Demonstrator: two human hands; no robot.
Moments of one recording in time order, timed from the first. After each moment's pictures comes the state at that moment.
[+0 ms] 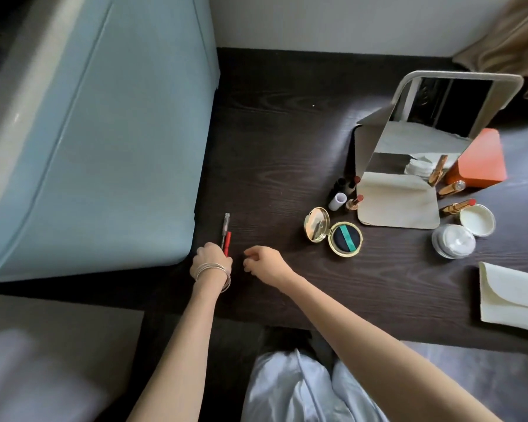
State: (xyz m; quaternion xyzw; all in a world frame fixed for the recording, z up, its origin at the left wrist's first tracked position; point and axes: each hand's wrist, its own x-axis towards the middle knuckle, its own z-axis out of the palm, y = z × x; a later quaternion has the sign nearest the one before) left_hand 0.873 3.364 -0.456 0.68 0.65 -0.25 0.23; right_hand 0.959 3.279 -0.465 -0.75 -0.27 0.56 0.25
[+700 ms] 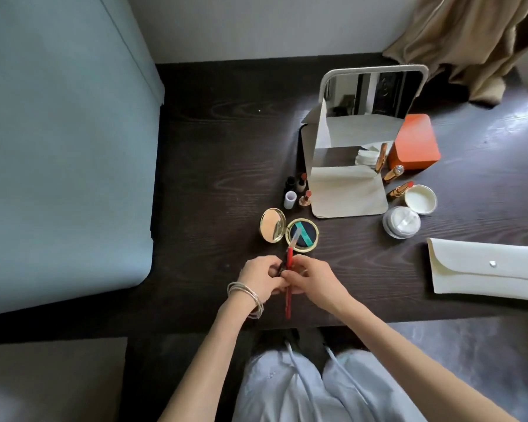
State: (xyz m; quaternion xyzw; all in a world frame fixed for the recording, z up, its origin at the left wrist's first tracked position) left_hand 0.947 3.259 -0.409 0.75 0.36 -0.21 0.51; right_hand 1.030 3.144 -0.423 -0.77 -0.19 0.48 0.37
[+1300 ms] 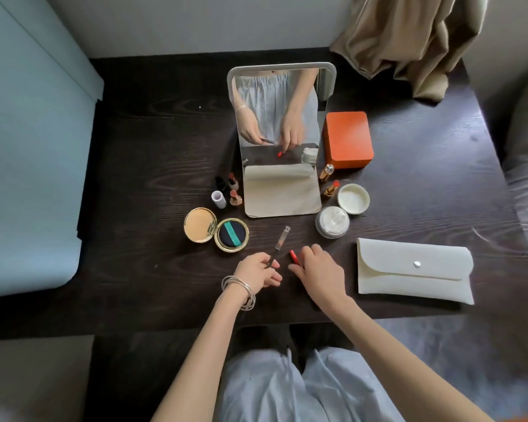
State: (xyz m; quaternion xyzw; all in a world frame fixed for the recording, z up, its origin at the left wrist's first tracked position) left_hand 1.045 3.156 -0.435 0.61 0.43 -0.20 0.63; right_hand 1.133 3.031 -0.455 -0.91 -0.31 0.26 0.07
